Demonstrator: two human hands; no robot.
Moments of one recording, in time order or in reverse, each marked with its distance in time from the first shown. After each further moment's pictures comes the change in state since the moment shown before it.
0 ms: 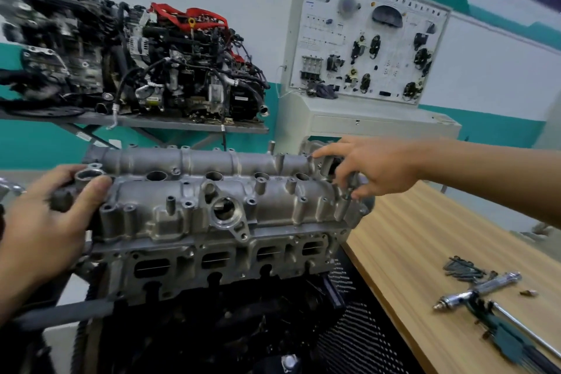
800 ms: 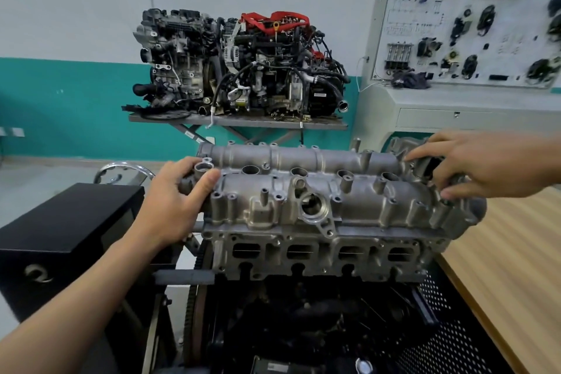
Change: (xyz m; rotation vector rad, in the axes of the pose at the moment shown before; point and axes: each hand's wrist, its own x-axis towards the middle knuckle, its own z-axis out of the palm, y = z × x) left_hand -0.002 0.058 -0.022 0.224 -0.180 -0.090; right_hand 0.021 0.031 0.020 -0.071 0.123 -0.105
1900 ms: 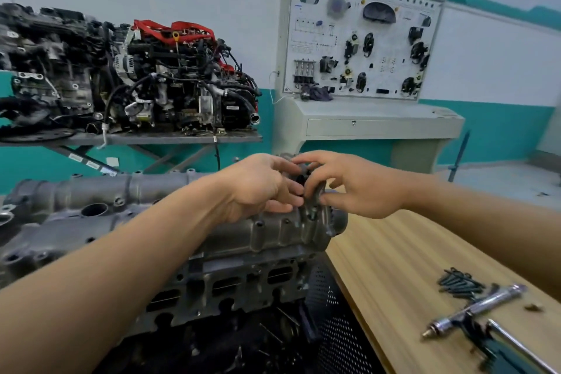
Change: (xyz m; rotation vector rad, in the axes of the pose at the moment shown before) left_hand 0.066 0.219 0.187 -0.623 -0.894 -0.423; right_hand -0.036 -0.015 0.018 0.592 0.339 0.119
